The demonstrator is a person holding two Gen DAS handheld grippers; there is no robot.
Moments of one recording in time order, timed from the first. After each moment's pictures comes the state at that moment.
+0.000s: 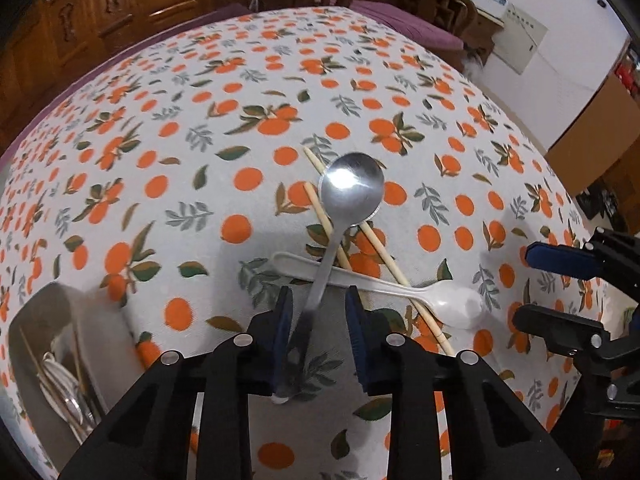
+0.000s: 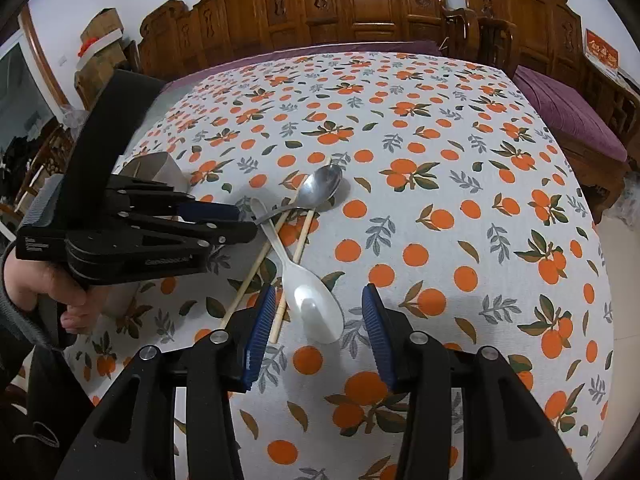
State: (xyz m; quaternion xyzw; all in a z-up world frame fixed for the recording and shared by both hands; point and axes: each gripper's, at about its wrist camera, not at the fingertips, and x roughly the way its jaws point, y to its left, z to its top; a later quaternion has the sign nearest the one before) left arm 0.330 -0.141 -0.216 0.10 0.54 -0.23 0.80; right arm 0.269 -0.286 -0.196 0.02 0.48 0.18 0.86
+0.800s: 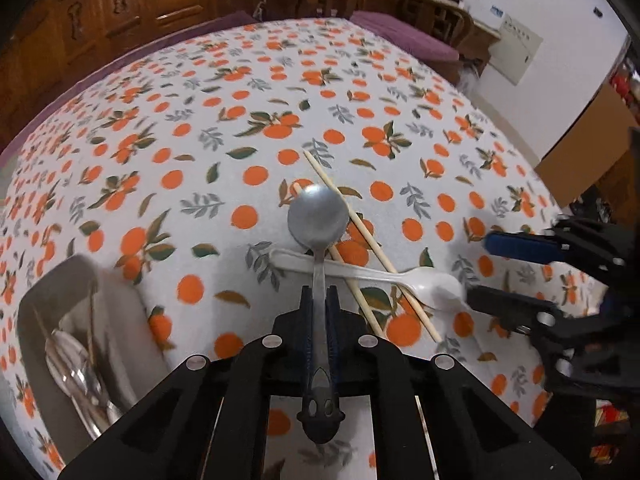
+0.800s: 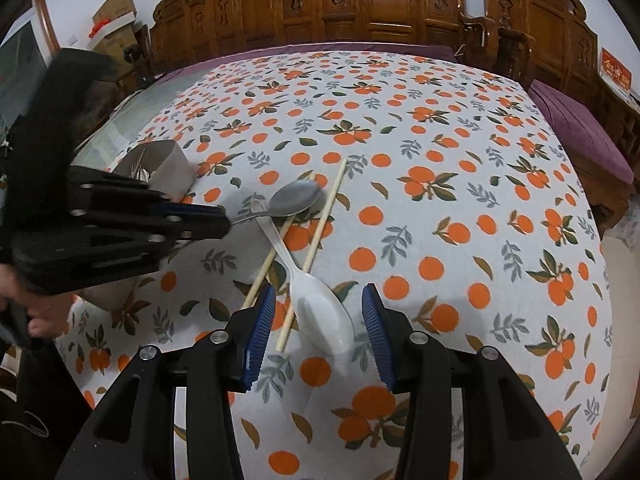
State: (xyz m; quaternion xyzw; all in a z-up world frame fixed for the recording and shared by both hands) left arm 0.308 -0.123 -0.192 0.08 0.52 -0.23 0.82; right arm 0.278 -0.268 -0.198 -0.01 0.48 0.20 0.86
